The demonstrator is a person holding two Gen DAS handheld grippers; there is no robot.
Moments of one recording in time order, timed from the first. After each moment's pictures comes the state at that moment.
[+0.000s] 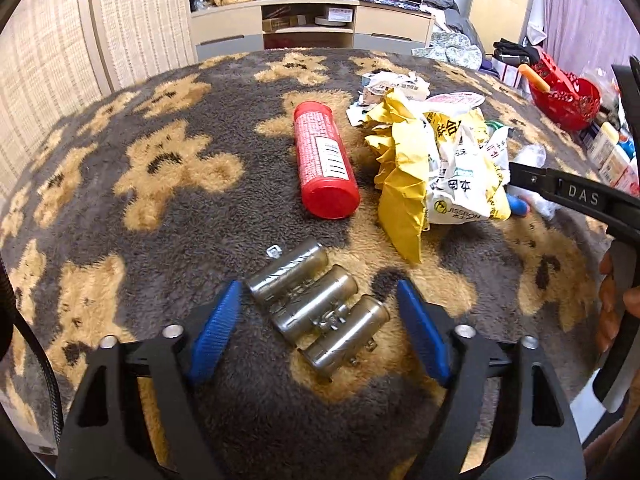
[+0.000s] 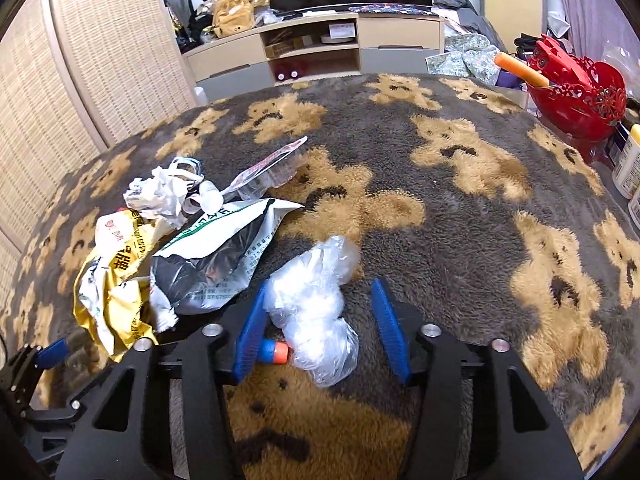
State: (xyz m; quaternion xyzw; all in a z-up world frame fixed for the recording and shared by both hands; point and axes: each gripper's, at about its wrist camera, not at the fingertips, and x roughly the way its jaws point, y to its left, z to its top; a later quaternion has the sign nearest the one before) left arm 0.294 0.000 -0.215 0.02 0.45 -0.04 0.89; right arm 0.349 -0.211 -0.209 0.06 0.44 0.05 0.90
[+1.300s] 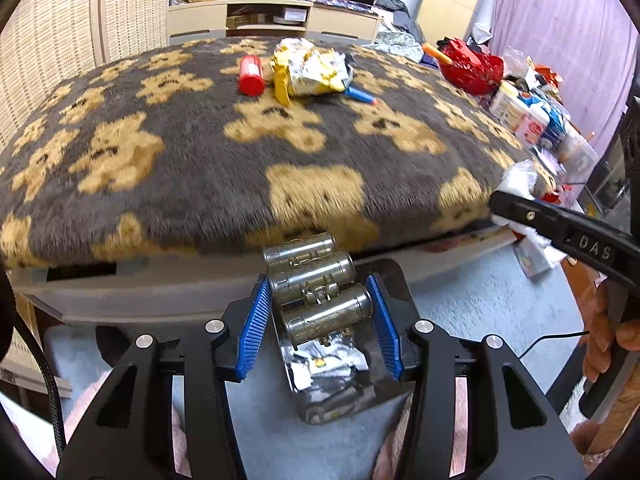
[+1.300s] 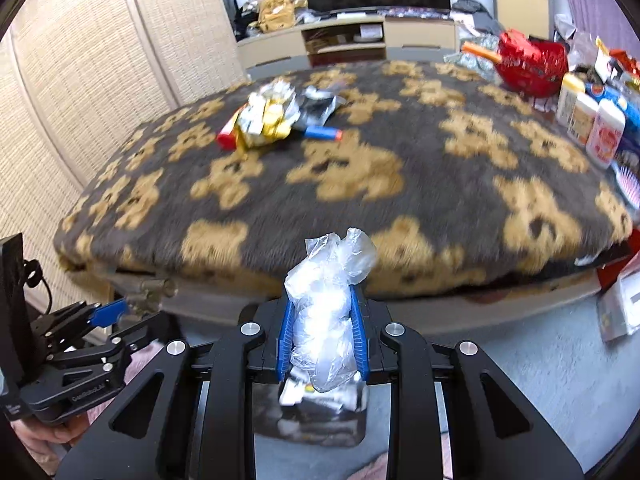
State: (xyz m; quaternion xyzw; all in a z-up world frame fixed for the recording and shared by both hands) left arm 0.085 -0.017 -0.199 -0.03 0.45 -0.14 0.88; right arm 0.104 -0.216 -0.176 0.06 0.44 0.11 0.89
